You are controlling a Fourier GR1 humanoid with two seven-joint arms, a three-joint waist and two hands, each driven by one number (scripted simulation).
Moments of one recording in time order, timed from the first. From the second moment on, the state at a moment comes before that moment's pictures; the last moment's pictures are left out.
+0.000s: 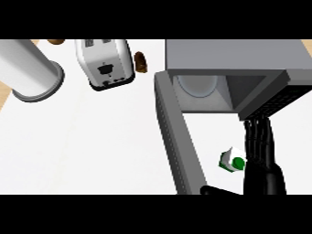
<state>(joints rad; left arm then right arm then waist) 0.46 0.01 0.12 -2.32 0.23 -0.19 -0.04 0.22 -0.05 0.40 -1.94 0.06 -0.52 -0.14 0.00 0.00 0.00</state>
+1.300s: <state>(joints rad) 0.59 0.01 0.15 -2.37 0.29 -0.27 -0.09 0.25 -0.09 0.13 -1.41 -0.13 -0.27 -0.66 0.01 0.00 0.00</state>
